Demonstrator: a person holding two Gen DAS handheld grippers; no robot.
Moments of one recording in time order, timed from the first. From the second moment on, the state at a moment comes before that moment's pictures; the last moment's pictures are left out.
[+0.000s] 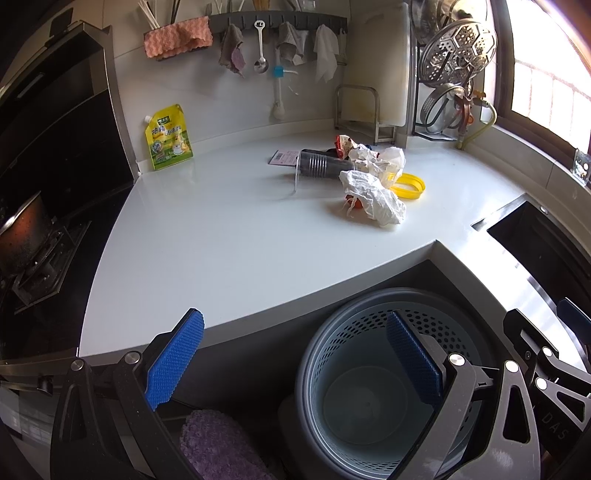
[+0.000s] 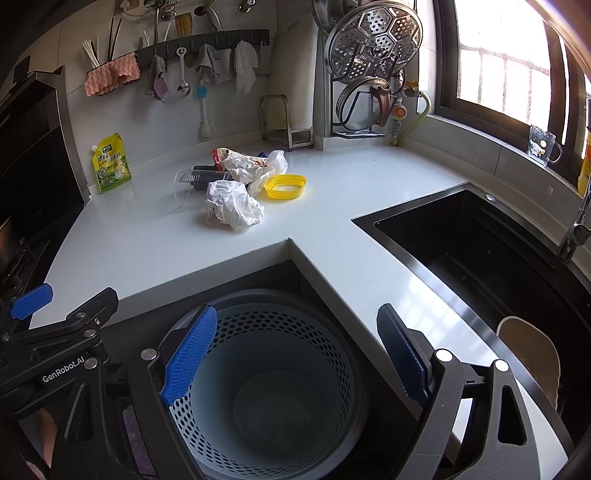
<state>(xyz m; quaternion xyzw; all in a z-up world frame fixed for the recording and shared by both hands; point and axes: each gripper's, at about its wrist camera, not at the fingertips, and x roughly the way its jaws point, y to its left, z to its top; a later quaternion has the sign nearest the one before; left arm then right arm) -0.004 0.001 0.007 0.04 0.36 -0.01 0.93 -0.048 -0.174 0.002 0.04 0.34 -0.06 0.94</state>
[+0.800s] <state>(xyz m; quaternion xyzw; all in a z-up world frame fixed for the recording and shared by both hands) 0.007 0.002 -0.010 0.03 0.37 -0.01 0.93 -0.038 -0.181 -0.016 0.05 0.36 -0.05 0.93</state>
